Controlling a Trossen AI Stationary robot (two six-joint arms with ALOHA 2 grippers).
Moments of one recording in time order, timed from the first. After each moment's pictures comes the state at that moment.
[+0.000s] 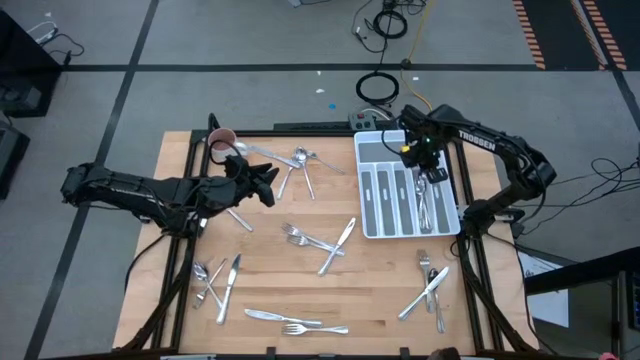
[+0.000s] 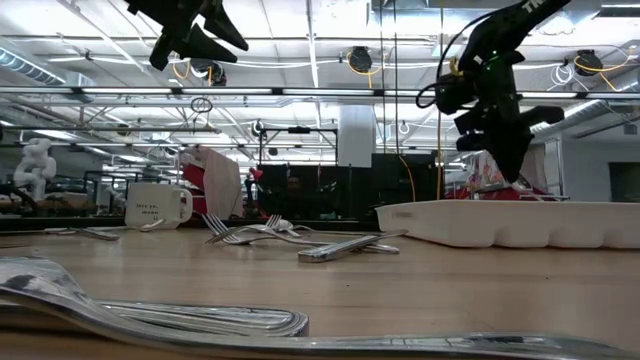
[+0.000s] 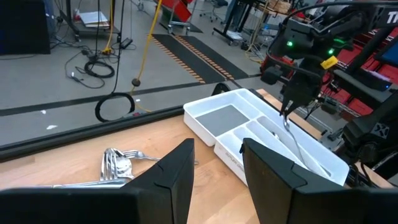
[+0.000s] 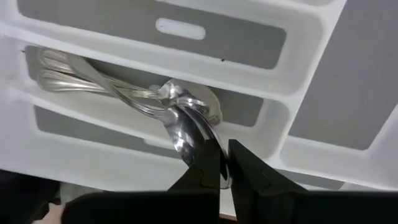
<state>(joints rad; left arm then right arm) -0.10 1.01 0.77 -0.12 -0.79 -0.62 -0.84 1.51 1.12 -1.22 0.03 -1.07</state>
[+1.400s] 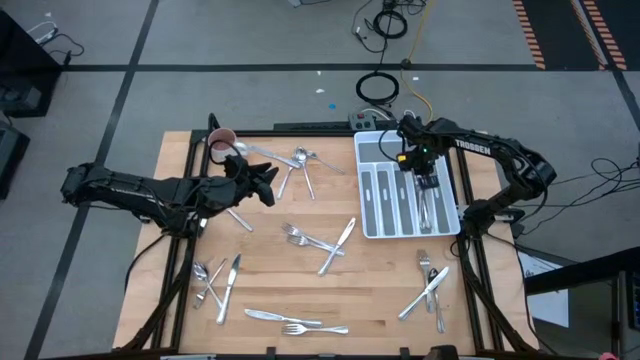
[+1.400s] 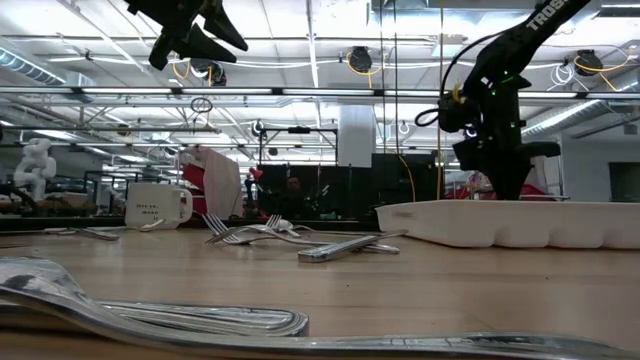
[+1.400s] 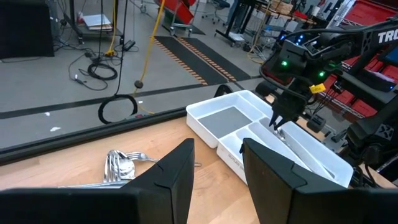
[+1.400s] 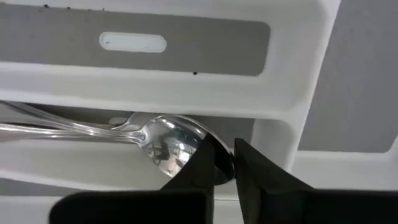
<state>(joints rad) -0.10 1.01 0.77 -0.12 -0.80 -0.61 -0.84 1.51 0.94 -0.95 0.05 -0.92</state>
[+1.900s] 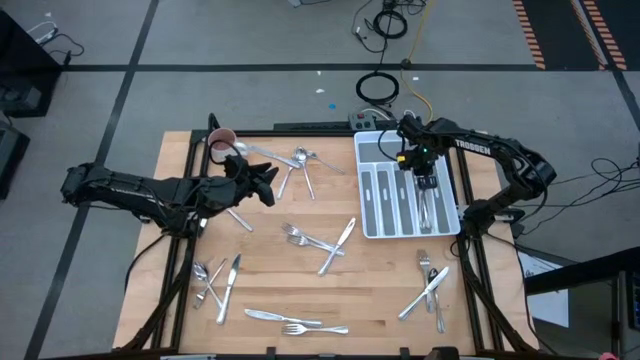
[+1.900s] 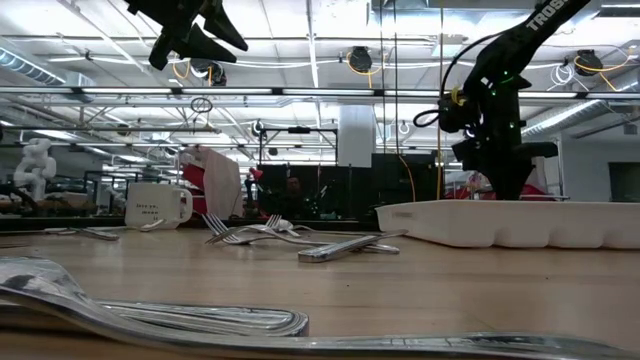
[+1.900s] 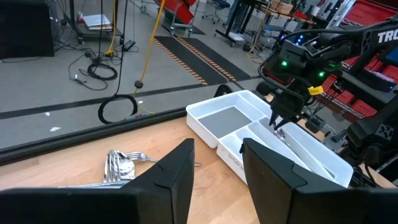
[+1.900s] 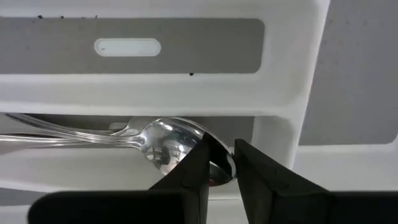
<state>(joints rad) -0.10 1.01 0.77 -0.12 -0.80 -0.61 -0.84 1.51 0.94 -0.96 0.05 -0.87</state>
